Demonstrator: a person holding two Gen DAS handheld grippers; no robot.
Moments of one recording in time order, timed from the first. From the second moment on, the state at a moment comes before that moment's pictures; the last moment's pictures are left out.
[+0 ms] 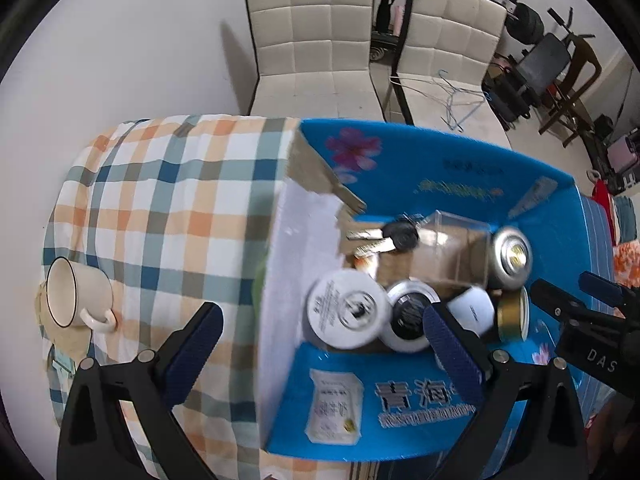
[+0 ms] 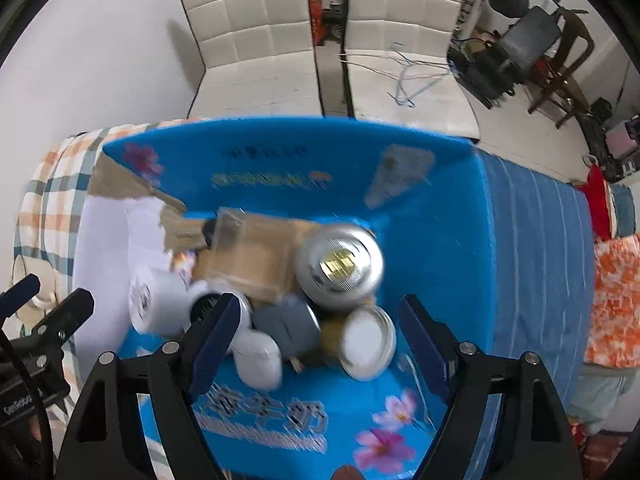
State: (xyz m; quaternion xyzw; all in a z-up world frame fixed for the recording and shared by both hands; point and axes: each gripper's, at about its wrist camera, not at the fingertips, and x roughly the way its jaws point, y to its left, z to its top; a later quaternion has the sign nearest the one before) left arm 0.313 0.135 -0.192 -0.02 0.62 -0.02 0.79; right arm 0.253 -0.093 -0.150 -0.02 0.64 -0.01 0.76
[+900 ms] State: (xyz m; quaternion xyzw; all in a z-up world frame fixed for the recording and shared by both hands) left arm 0.196 0.093 -0.026 0.00 0.52 0.00 0.85; right arm 0.102 -0.141 0.030 0.03 0.54 0.00 0.84
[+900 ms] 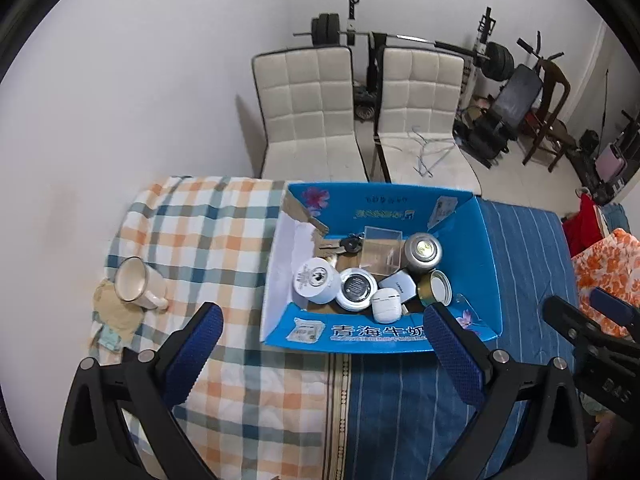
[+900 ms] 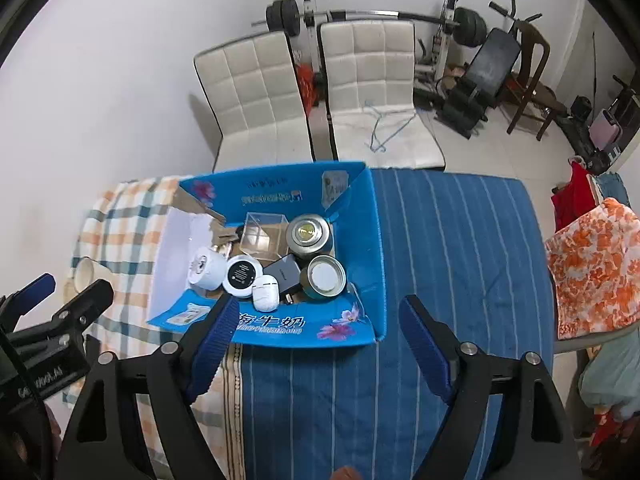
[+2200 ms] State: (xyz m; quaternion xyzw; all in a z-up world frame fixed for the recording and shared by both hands) left arm 0.147 0.079 0.004 0.00 0.51 -0.01 0.86; right arm 0.042 -0.148 0.093 0.02 0.50 -0.01 0.86
